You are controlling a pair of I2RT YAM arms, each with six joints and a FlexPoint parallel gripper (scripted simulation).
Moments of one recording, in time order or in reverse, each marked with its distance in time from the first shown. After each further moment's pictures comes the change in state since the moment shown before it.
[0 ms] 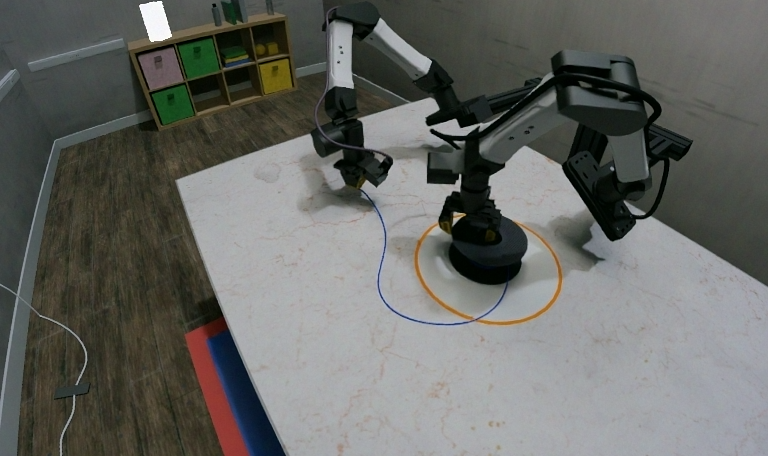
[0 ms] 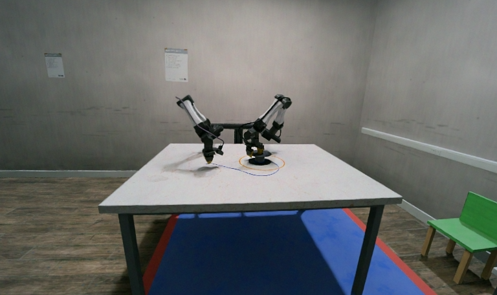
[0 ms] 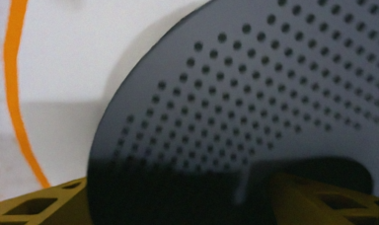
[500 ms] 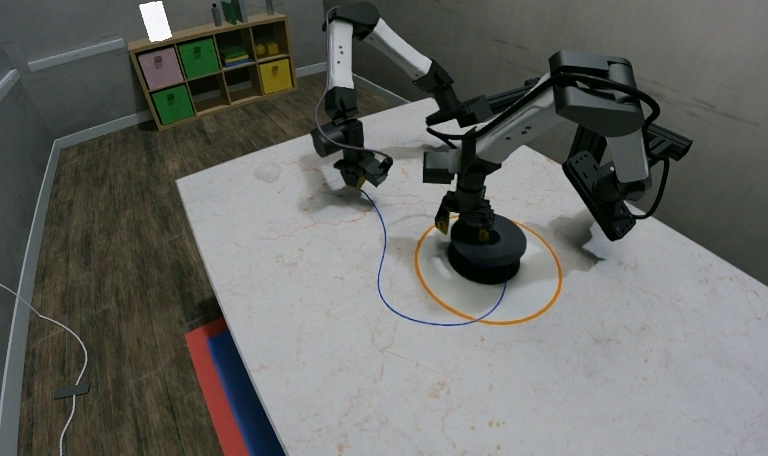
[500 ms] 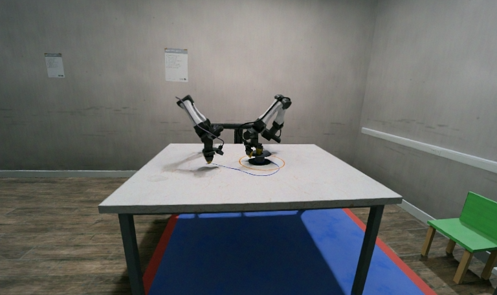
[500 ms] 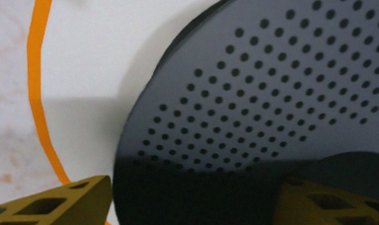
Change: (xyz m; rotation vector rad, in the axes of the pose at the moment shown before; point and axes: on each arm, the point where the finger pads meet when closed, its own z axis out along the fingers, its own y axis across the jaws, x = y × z) left arm 0.004 0.012 -0.002 -0.024 0.005 -0.006; right arm 0.000 0.000 0.000 0.000 0.000 0.005
